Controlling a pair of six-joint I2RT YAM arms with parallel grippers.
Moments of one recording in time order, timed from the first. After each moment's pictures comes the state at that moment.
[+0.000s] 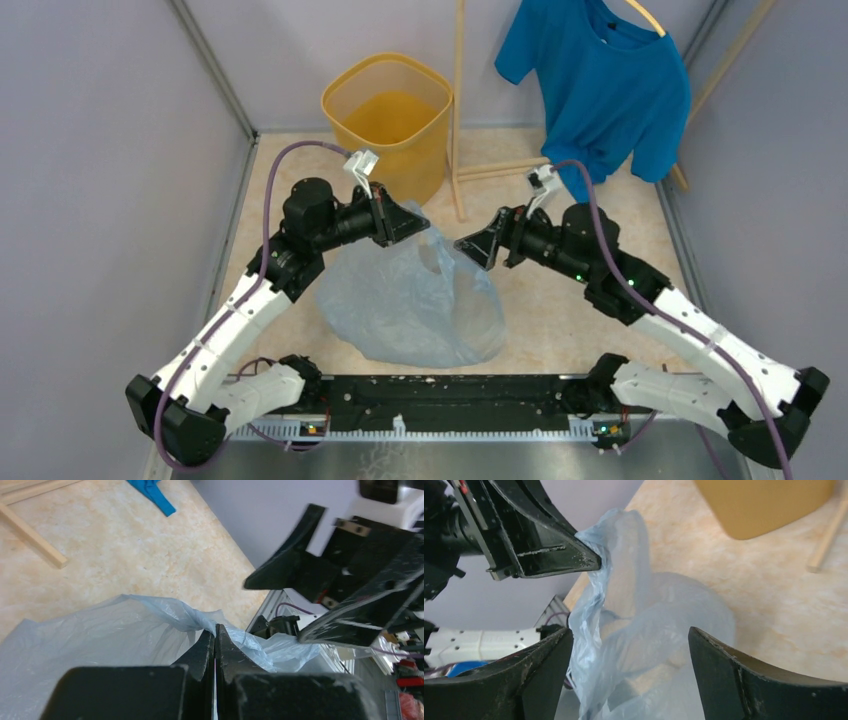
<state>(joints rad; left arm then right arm) -0.53 1.01 1.02 -0.16 0.55 -0.60 0.83 0.93 0.96 -0.20 -0.14 0.58</state>
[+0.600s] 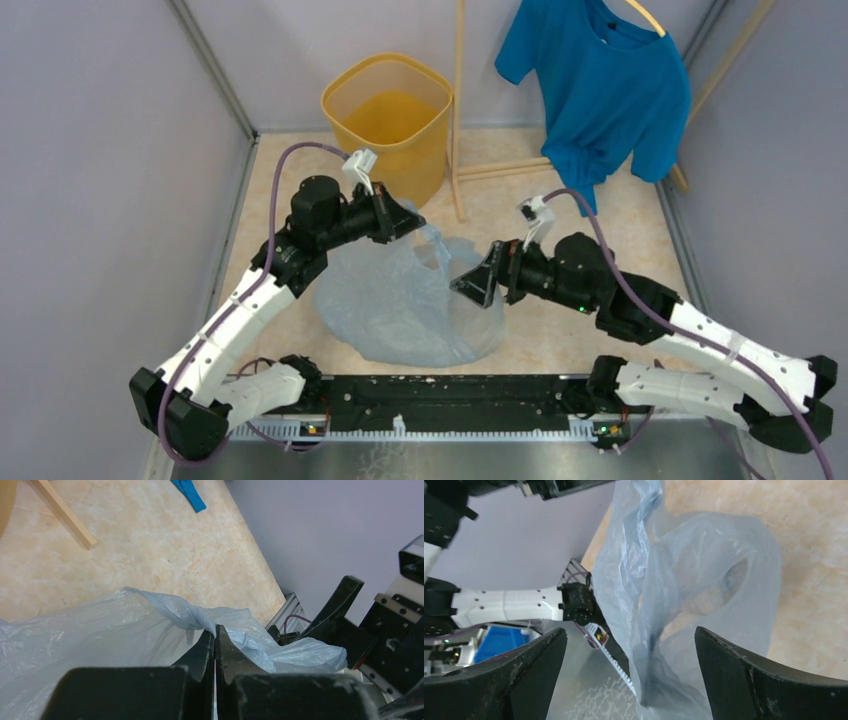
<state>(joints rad) -0.53 1.04 1.03 -0.25 0.41 -0.63 1.02 0.79 0.95 -0.43 0.02 0.74</state>
